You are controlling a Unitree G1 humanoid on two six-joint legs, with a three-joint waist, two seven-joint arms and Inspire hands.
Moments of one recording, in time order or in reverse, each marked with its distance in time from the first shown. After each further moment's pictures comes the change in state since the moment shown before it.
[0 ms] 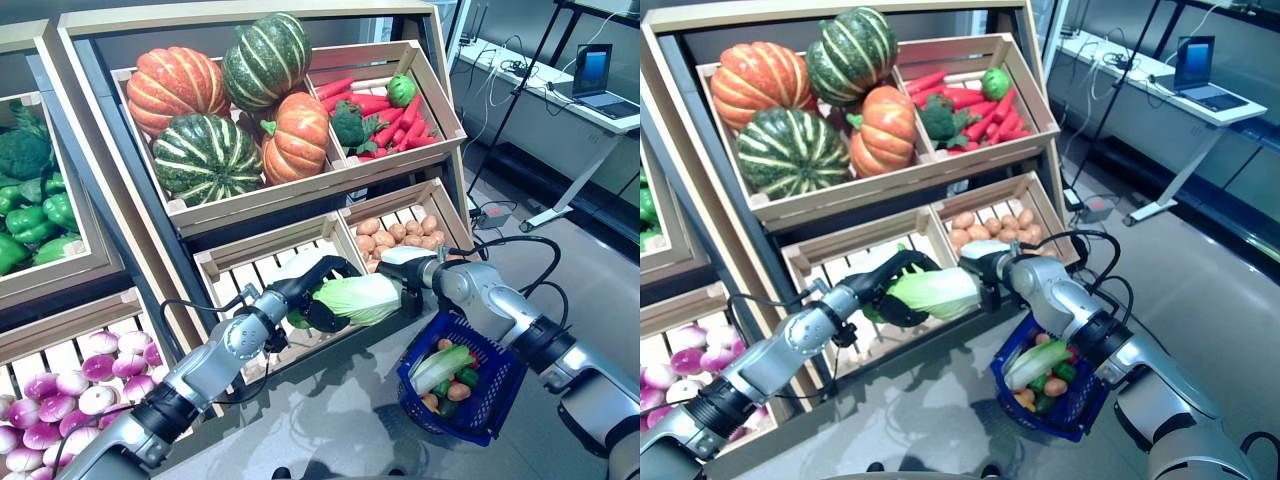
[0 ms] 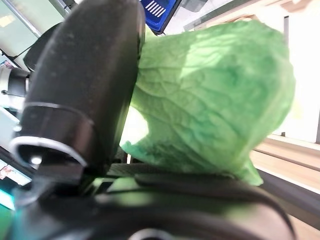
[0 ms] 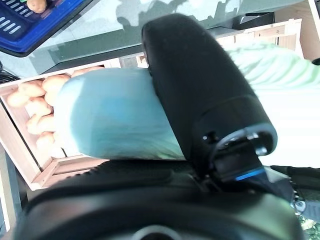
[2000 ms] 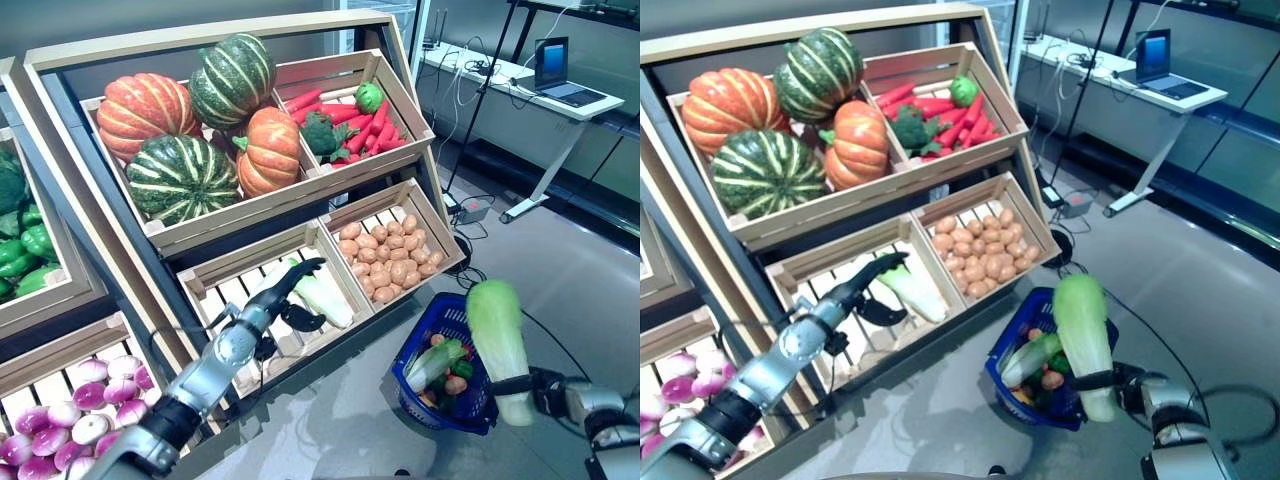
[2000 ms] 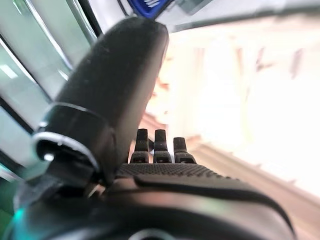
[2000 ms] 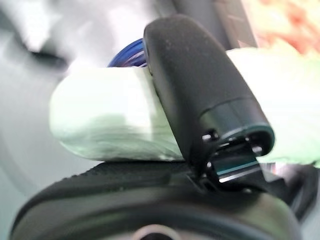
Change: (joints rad) left arm 0.128 -0.107 0.136 0.319 -0.162 -0.034 0.099; right arm 0.475 0.041 -0.711 0.831 0.982 0.130 -0.310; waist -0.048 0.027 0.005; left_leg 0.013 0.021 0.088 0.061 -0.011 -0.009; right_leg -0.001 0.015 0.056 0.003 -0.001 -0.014
